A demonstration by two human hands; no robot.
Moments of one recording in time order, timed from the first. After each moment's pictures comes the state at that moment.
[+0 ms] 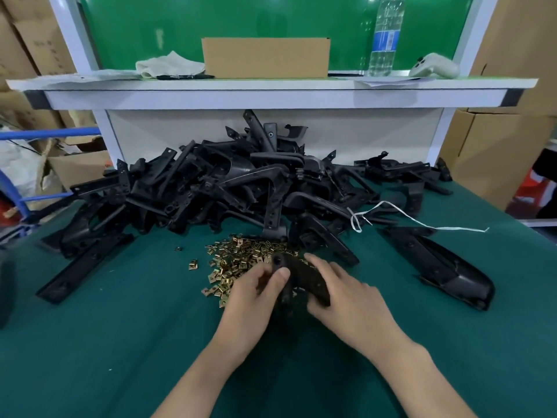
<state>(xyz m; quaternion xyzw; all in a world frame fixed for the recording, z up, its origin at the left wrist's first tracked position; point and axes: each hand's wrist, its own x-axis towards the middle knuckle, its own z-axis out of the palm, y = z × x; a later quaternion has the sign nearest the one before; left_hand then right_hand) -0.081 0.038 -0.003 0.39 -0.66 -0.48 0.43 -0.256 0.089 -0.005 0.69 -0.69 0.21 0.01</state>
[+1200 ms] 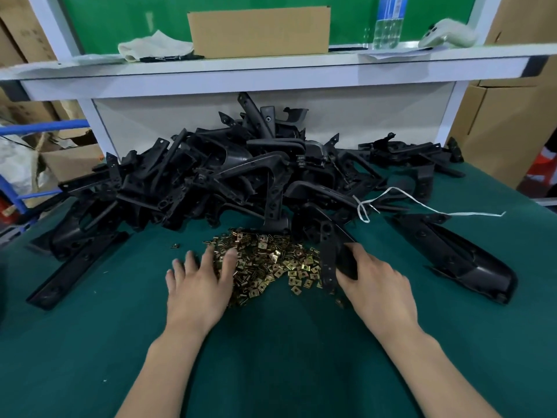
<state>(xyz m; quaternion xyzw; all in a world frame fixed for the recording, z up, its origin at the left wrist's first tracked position) -0.029 -0.029 -0.022 0.65 -0.71 -0.17 0.21 -0.282 0.071 -0.016 0.55 -0.80 0.23 0.04</state>
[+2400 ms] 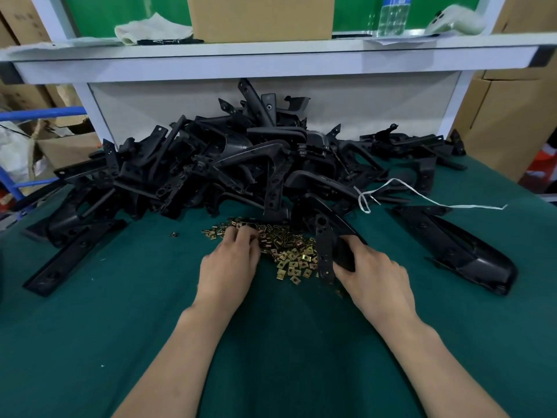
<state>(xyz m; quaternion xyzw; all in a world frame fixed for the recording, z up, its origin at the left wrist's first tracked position) -0.069 -0.031 -0.022 0.54 -0.80 -0.04 0.25 -0.280 0.070 -0.017 0.56 -0.80 0.22 0.03</state>
